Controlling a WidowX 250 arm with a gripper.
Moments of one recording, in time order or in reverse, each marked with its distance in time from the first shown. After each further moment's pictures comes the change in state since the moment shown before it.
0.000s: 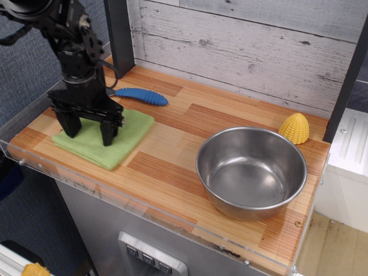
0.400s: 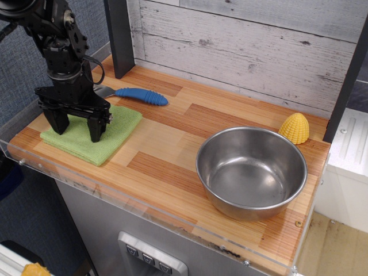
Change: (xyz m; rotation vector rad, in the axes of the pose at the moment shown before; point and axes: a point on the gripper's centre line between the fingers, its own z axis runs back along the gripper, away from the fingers) arm -0.001 0.004 0.002 -0.041 0.015 -0.014
